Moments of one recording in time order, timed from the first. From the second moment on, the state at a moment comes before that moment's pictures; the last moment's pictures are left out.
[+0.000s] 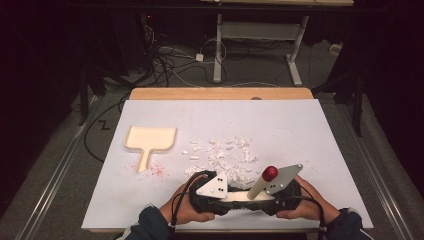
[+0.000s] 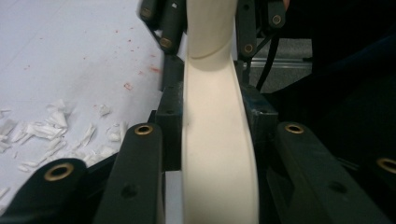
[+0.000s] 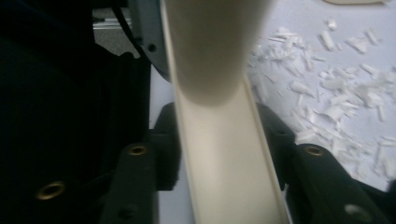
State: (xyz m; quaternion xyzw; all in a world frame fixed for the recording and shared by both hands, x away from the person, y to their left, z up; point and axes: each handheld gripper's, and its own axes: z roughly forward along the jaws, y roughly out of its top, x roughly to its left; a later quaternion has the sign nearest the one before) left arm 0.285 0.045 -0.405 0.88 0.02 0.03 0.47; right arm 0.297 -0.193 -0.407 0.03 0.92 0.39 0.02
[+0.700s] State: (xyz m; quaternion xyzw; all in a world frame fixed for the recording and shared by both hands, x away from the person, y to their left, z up) left arm 0.279 0.121 -0.413 0.84 0.16 0.23 0.47; right arm 0.311 -0.230 -0.388 0.13 0.89 0.42 0.13
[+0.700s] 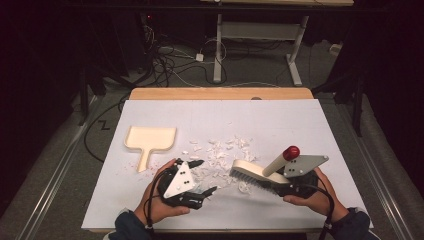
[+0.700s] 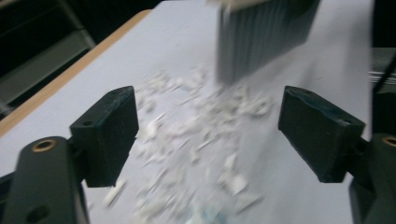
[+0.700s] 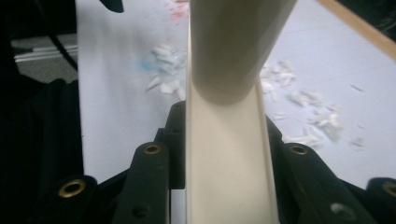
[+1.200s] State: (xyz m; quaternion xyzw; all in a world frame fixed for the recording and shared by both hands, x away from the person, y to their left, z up) left arm 0.268 0.212 -0.465 0.82 0.31 0.28 0.40; right arm 0.330 -0.265 -0.374 0.21 0.86 0.42 0.22
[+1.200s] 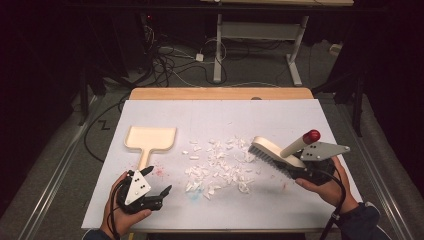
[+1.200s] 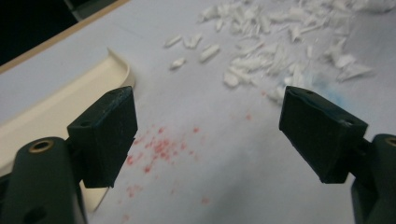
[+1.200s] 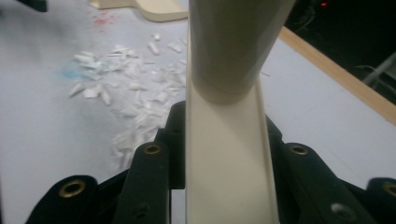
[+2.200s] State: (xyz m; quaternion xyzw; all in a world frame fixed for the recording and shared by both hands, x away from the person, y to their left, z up) left arm 0.268 0.210 -0.476 0.83 0.31 0.27 0.38; right arm 0.419 -0.262 -0.405 0.29 0.84 0.34 0.31
